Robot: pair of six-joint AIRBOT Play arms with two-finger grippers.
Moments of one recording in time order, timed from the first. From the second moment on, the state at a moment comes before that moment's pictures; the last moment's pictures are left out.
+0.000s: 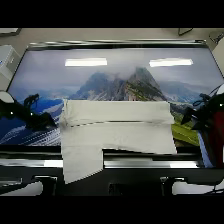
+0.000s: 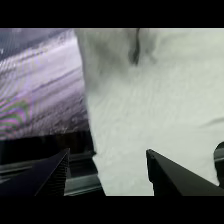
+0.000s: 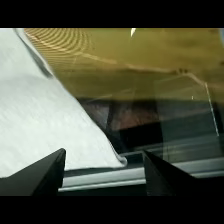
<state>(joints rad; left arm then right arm) 0.25 -1.35 1.02 1.18 -1.52 -1.40 -0.42 -1.54 1.32 -1.43 1.66 1.60</state>
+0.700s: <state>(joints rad) 0.21 -1.14 0.42 1.04 -1.33 -1.30 -0.44 -1.45 1.12 -1.41 1.63 1.58</state>
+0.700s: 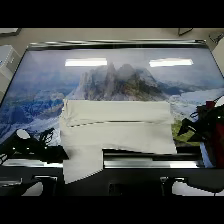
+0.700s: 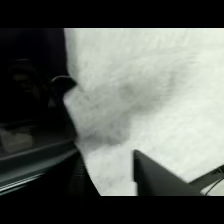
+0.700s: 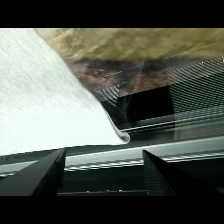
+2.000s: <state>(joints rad) 0.15 -1.10 0.69 1.04 -1.33 -1.37 -0.44 -1.38 0.95 -1.27 1.48 1.49</state>
